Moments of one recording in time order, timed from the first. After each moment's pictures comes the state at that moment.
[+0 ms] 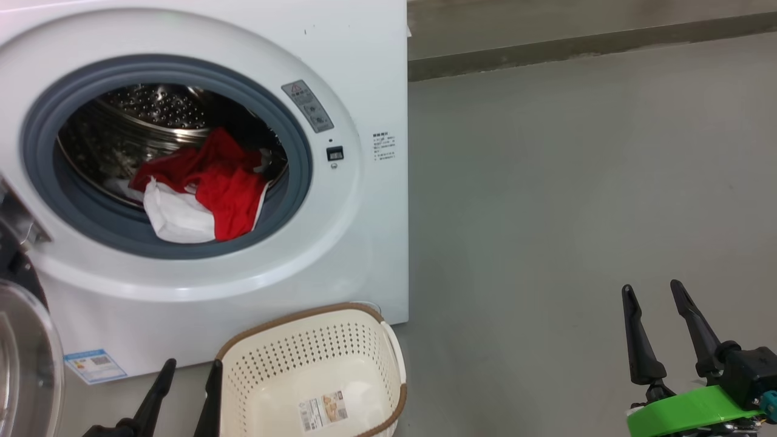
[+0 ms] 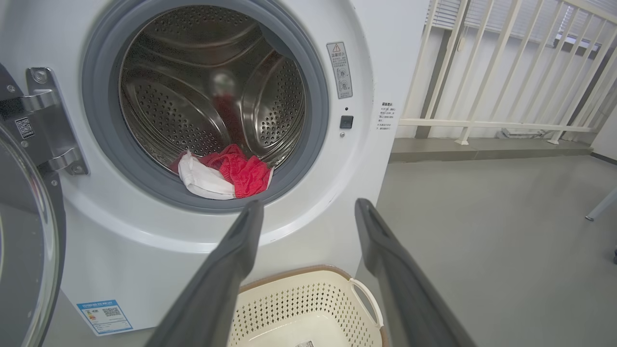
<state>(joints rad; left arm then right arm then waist) 0.04 0.15 -0.02 0.21 -0.31 -0.13 -0.26 0.04 -0.04 -0.11 0.12 0.22 0.12 -0.26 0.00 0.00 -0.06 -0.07</state>
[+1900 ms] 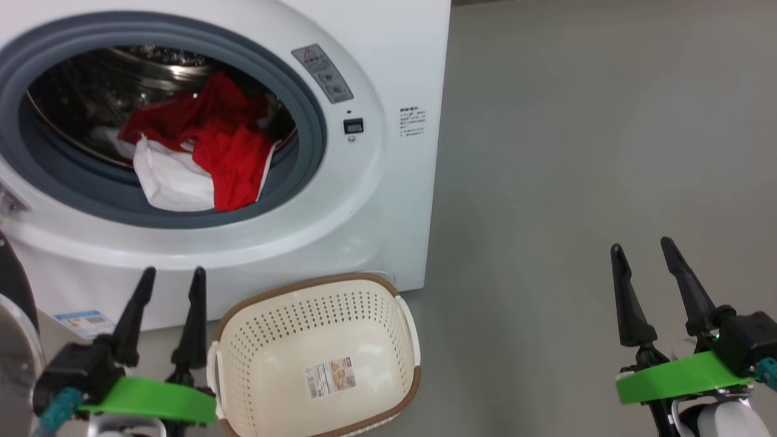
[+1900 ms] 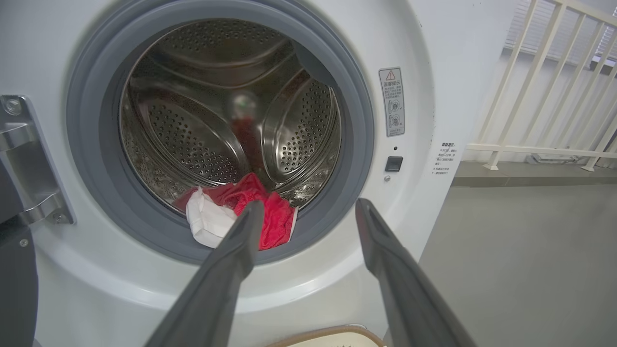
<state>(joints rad) -0.18 0.12 0.02 0.24 -0.29 -0.13 -0.26 -0.05 -0.04 -0.08 0.10 0.22 0.12 -0.26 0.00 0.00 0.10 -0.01</state>
